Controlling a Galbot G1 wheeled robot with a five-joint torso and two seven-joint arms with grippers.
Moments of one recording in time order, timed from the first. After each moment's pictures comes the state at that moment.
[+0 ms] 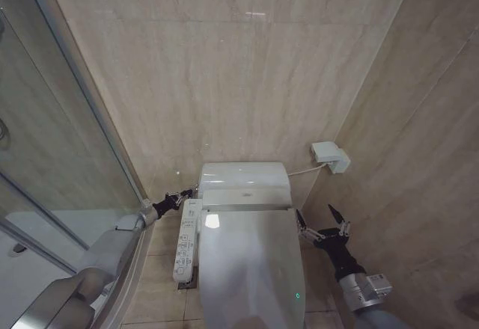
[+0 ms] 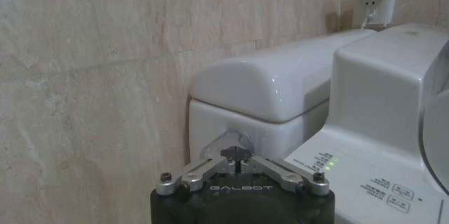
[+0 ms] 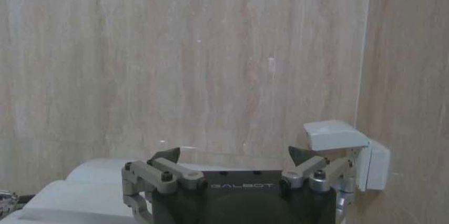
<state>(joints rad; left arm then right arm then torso) 0.35 -1.17 0.05 -0.46 -0.47 -0.53 0.79 -1.62 1.44 0.70 2.16 0.17 0.07 -0.17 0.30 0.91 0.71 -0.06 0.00</state>
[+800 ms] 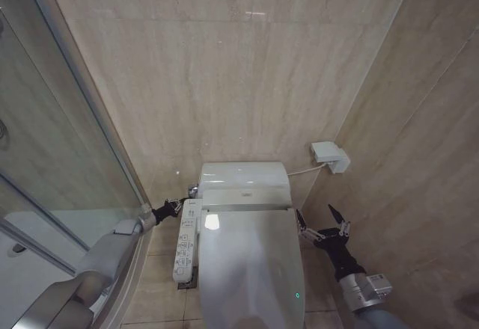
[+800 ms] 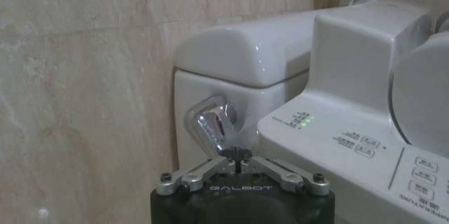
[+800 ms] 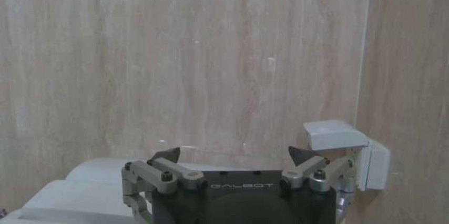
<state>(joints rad) 0.36 -1.17 0.04 -0.43 -0.43 -0.53 0.82 -1.62 1.44 0.70 2.16 0.17 0.07 -0.17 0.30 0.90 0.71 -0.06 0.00</state>
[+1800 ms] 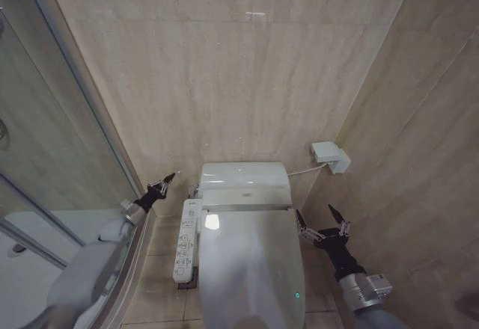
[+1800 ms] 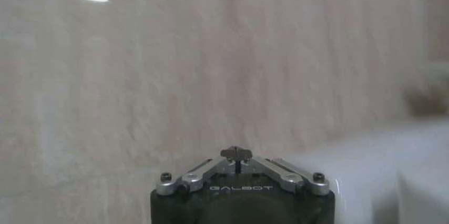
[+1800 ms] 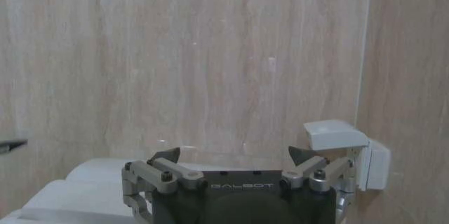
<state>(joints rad) 0.66 -1.07 -0.17 -1.03 -0.59 -0.47 0.43 -1.62 1.44 0.70 2.16 0.17 0.07 -0.17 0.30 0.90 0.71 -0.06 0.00</state>
